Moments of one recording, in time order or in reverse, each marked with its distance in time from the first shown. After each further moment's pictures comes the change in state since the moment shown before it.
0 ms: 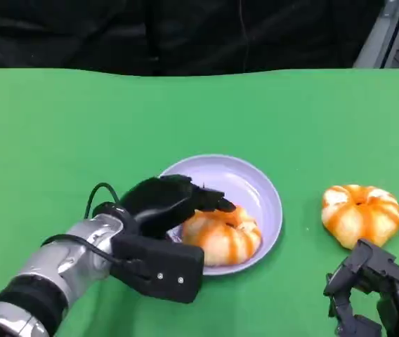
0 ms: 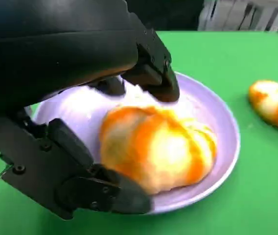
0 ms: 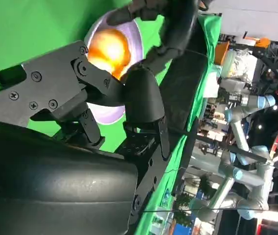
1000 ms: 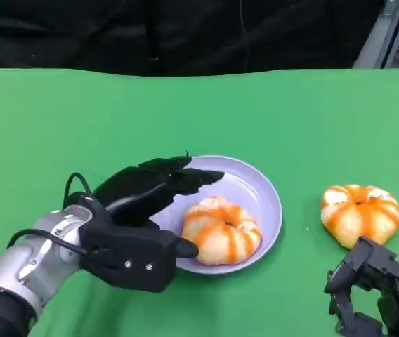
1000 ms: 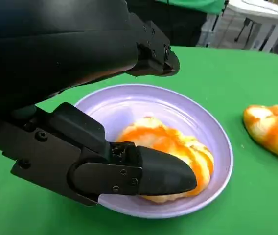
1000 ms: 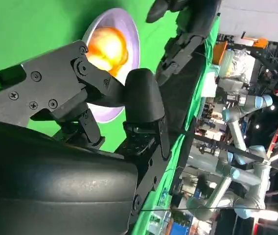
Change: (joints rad) left arm 0.114 0.113 0.103 -0.292 -0.129 0.052 -0.180; right arm -0.006 -0.001 -0.003 -0.001 0.000 0.000 0.000
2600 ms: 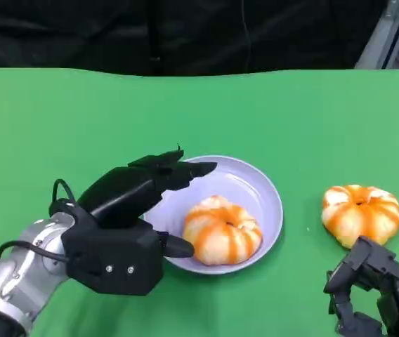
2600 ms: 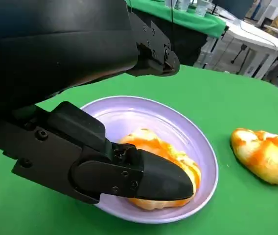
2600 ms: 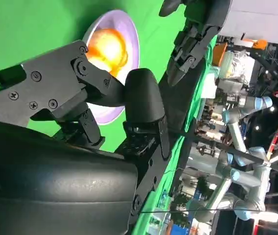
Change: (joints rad) left arm 0.108 0.014 0.093 -0.157 -0.075 0.005 -0.020; right arm -0.001 0.000 0.000 0.003 0.000 0.000 0.000
